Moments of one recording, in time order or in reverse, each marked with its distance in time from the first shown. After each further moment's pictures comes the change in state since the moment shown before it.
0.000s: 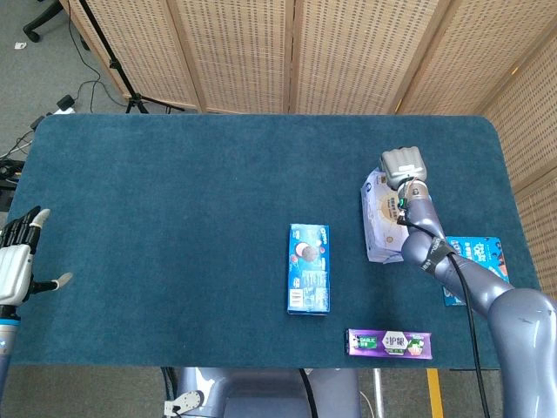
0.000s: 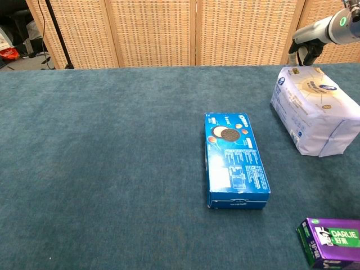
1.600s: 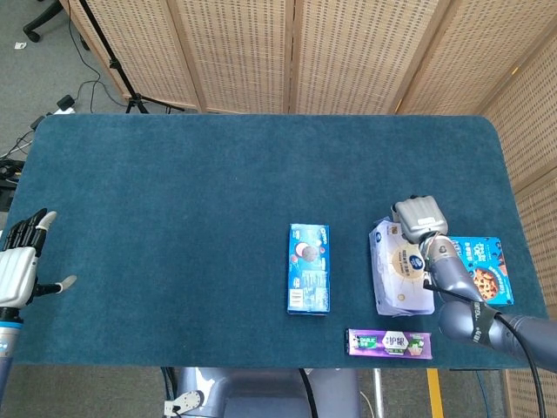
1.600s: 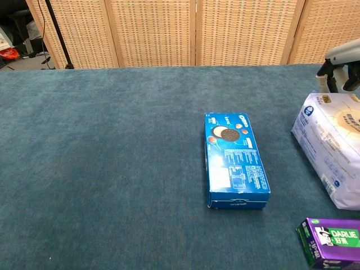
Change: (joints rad) left arm 0.002 0.005 0.017 -0.006 0.037 0.004 -0.009; right arm -0.119 0.323 -0.117 -0.713 -0.215 0.318 0.118
